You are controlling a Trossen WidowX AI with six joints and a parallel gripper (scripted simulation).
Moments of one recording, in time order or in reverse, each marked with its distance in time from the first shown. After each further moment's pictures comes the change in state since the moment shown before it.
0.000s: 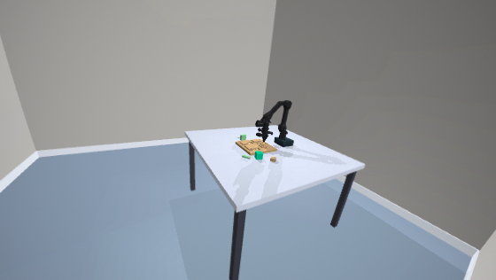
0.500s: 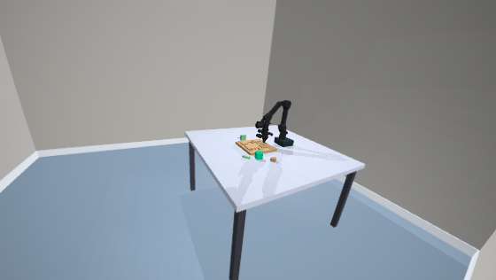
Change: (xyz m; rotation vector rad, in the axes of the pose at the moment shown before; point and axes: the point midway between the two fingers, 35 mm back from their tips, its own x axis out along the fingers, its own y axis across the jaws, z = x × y) arm 0.012 -0.002 0.000 0.000 0.001 -0.004
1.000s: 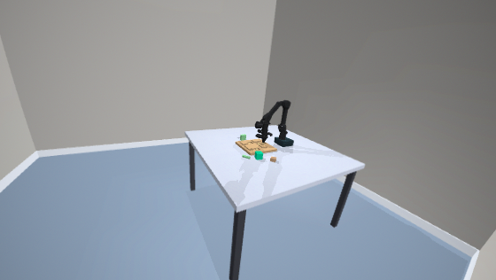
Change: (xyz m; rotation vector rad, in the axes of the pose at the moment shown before) arm 0.003 0.003 0.004 0.000 -0.001 0.002
